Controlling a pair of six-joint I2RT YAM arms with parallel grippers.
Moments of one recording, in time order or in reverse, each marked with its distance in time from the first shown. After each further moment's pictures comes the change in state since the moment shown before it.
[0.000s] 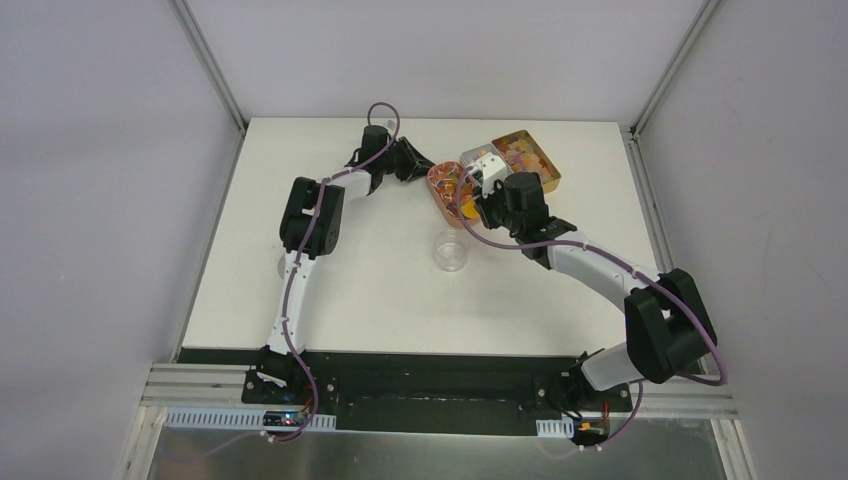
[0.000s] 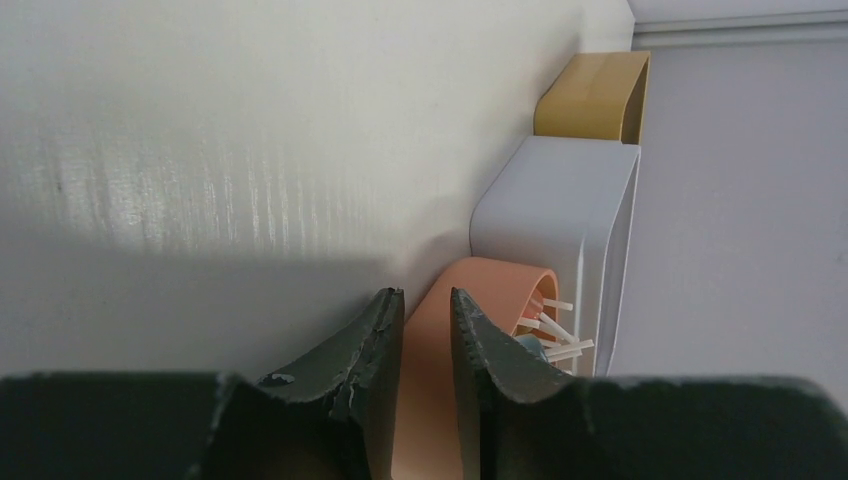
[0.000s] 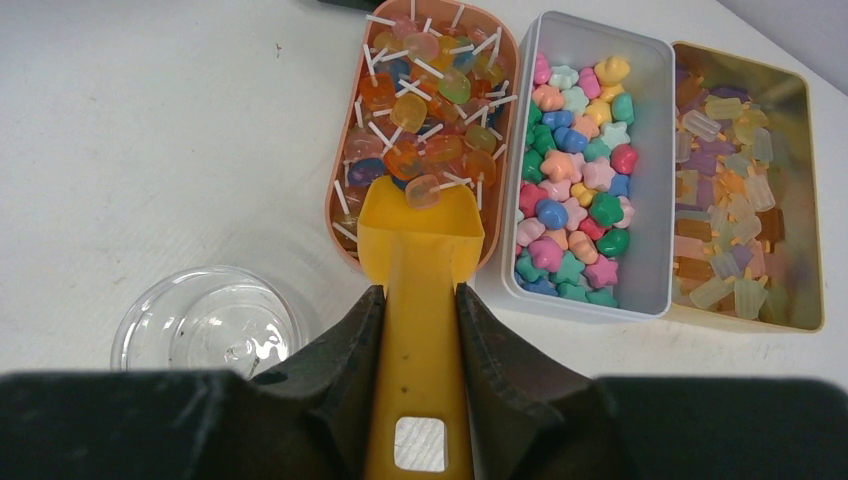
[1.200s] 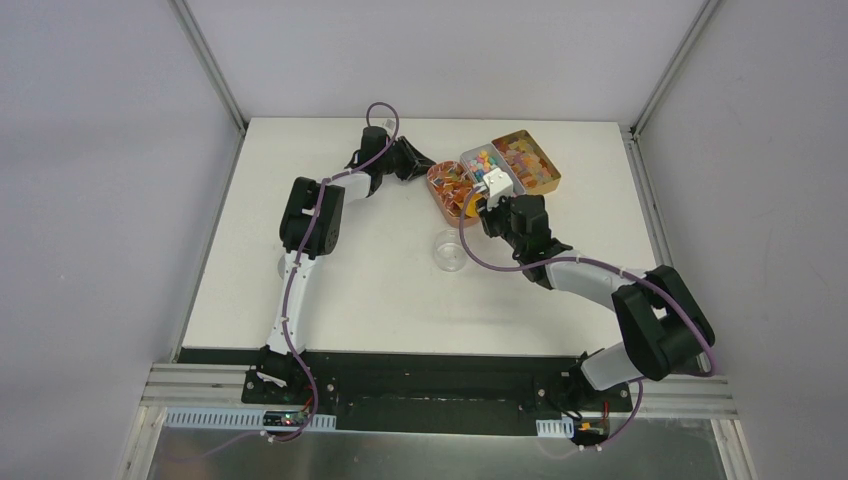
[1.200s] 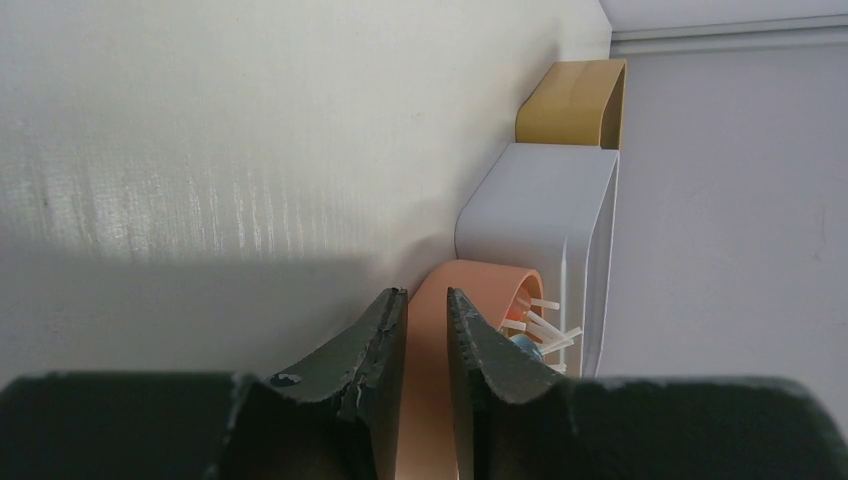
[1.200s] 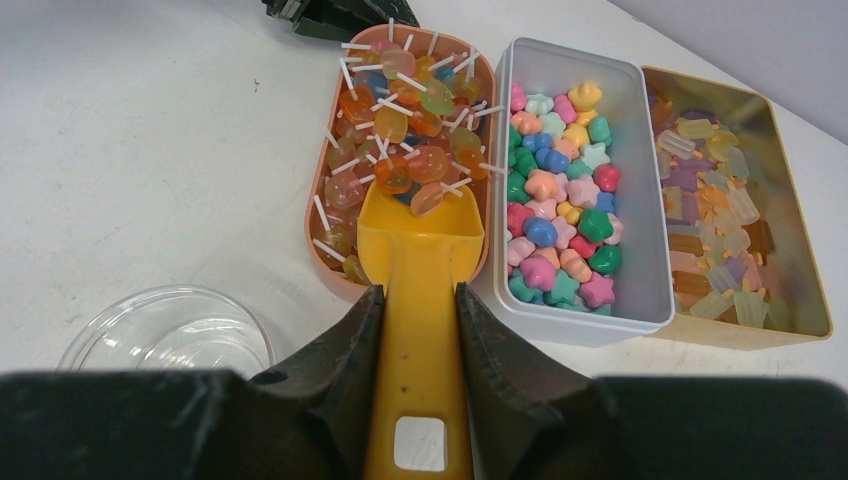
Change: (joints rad) left arm -0.003 0.000 -0.022 0.069 0.018 -0.028; right arm -0.001 0.018 -0.226 0.413 0.029 0.000
